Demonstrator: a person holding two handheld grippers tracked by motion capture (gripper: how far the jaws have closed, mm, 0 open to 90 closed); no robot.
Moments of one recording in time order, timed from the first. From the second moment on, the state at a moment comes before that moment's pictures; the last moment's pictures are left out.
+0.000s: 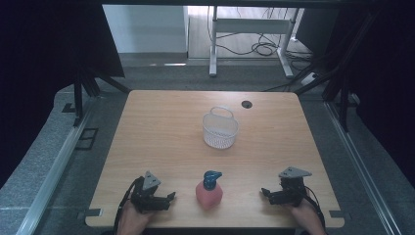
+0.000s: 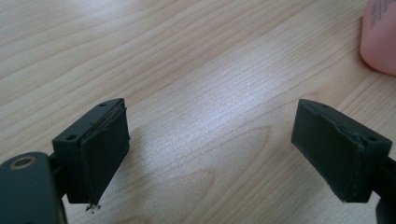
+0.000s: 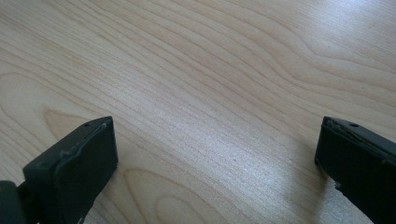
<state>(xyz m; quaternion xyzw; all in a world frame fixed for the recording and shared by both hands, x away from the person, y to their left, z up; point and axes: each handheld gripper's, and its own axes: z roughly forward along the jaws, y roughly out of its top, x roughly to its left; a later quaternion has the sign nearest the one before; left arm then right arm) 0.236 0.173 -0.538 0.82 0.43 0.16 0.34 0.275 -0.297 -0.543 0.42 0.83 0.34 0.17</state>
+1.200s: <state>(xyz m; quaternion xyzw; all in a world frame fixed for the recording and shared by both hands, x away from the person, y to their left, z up) 0.223 0.158 -0.506 0.83 0.37 0.14 0.38 0.275 -0.297 -0.543 0.42 0.83 0.34 0.17</state>
